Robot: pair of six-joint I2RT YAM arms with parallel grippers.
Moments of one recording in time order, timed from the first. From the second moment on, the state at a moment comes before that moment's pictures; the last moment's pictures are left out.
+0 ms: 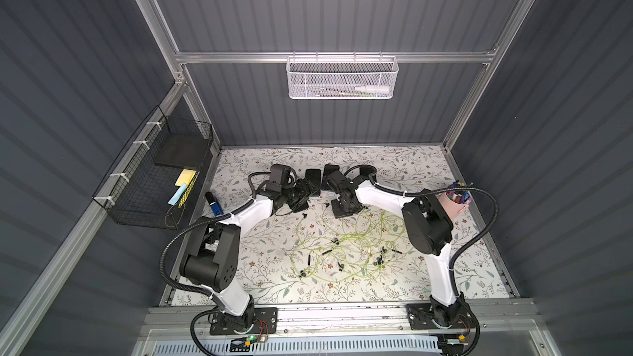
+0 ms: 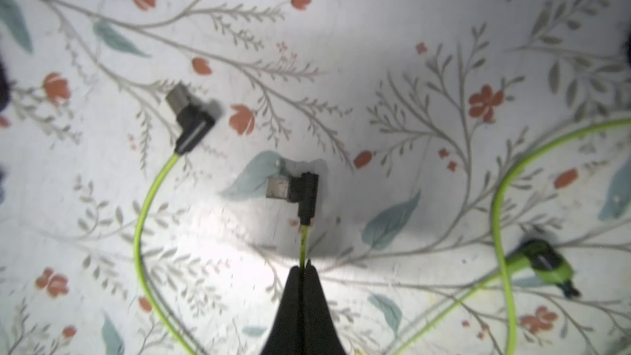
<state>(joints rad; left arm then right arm) -0.37 1.66 1.03 -0.08 0.49 -0.93 0.70 2.09 1.57 -0.78 0.07 0.42</state>
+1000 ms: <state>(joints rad) -0.46 1.77 1.00 0.17 0.65 -1.11 0.67 1.85 1.36 -0.55 -0.09 0.46</state>
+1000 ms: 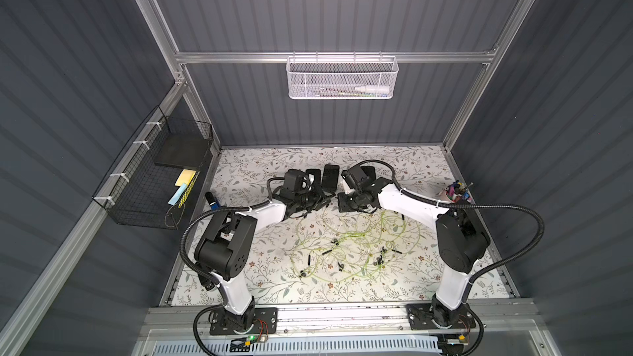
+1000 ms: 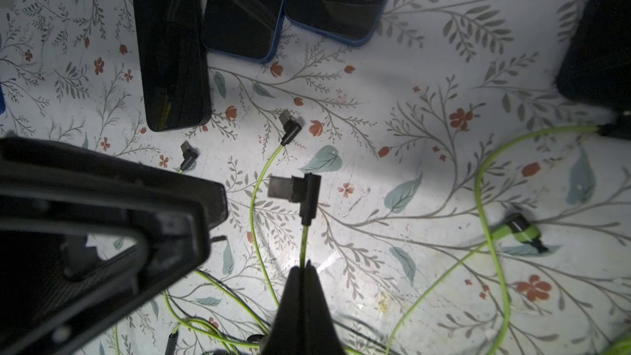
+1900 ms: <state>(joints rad) -0.47 1.81 1.04 0.12 0.64 -1.06 0.67 1.84 1.35 -0.50 -0.17 0.47</state>
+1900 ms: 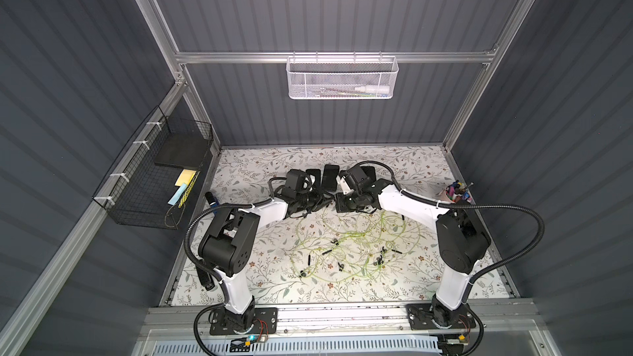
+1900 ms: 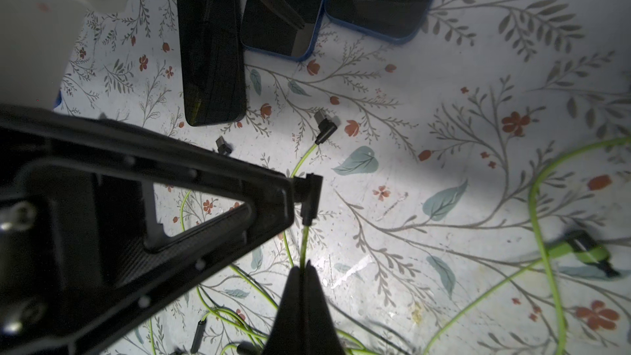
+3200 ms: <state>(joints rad) -0.44 2.03 1.15 0.66 1.10 -1.30 0.31 1.71 0.97 0.24 -0.91 0.90</state>
